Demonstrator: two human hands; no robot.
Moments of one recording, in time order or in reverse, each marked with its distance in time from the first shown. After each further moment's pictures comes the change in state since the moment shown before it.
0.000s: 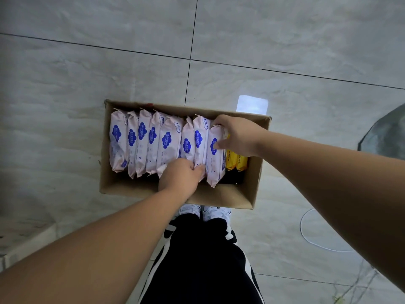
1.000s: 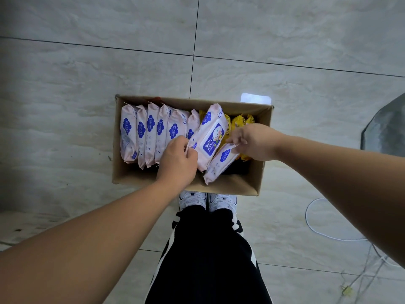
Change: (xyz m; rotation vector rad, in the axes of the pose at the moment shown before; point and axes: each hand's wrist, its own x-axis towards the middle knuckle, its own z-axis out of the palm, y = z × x) left_hand -0.028 0.001 -0.038 -0.149 0.204 0.193; right_hand -0.040 0.018 0.015 -0.103 -0.081 -0.025
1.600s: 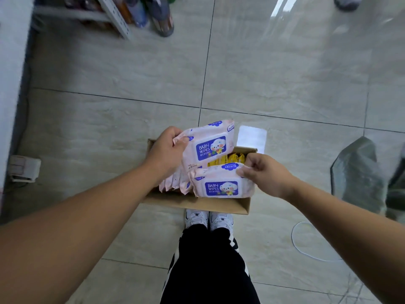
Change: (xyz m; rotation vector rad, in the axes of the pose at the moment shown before) left_hand -0.010 0.102 -0.166 -0.320 -0.020 0.051; right_hand -0.122 -0.066 -0.071 0.590 0.271 0.073
